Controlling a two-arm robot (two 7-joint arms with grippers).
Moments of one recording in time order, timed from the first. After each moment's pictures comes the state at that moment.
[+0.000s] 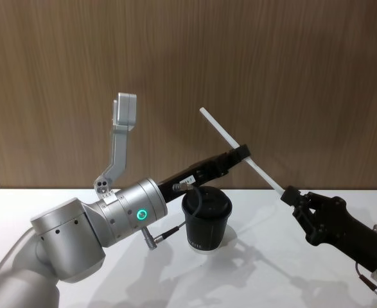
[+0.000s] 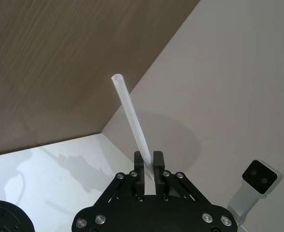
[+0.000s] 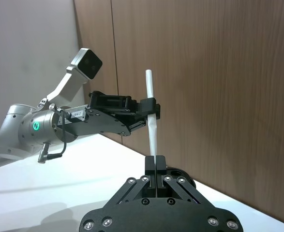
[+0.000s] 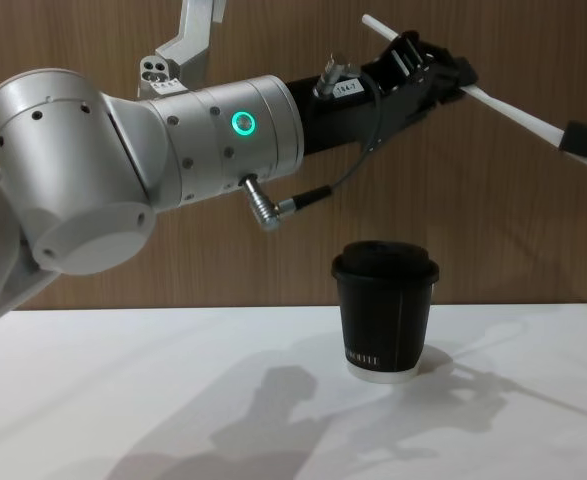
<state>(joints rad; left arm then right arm) -0.59 0.08 0.41 -1.29 -1.00 0.45 -0.51 0.20 0.46 -0.13 -1.50 0.66 -0.03 0.82</state>
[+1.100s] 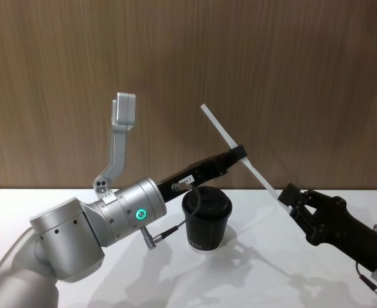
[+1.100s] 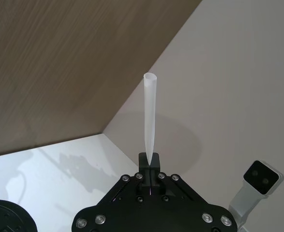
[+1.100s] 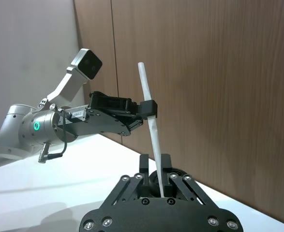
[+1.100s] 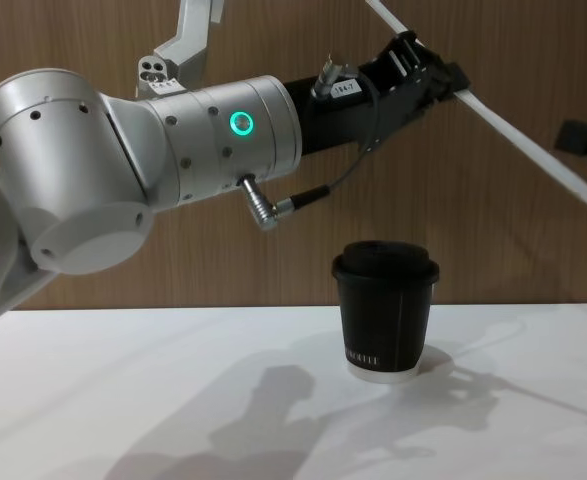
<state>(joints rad) -0.59 0.08 0.41 -1.29 -1.00 0.45 -0.51 0.20 0.46 -0.13 -1.50 0.66 -0.03 0.82</state>
